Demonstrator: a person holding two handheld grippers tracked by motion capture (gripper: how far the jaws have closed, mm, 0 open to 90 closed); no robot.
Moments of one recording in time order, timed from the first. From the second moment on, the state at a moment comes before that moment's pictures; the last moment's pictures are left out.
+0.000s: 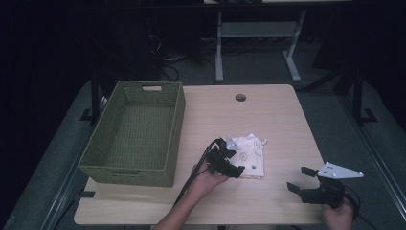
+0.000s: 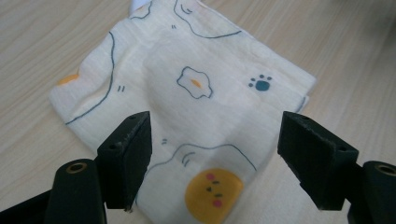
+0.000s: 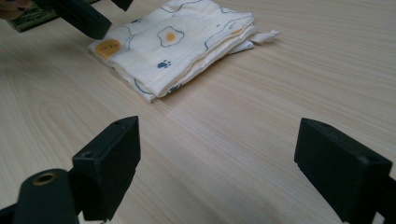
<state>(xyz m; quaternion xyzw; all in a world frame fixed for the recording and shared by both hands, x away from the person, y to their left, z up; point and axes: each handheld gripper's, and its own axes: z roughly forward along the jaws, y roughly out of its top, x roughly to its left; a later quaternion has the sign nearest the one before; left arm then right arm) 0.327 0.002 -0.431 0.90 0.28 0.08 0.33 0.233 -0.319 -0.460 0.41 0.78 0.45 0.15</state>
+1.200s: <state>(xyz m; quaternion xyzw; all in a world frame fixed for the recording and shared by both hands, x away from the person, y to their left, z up) 0.374 -0.044 -0.444 0.93 0.29 0.07 0.20 0.233 -0.317 -0.457 0.40 0.78 0.46 0.16</state>
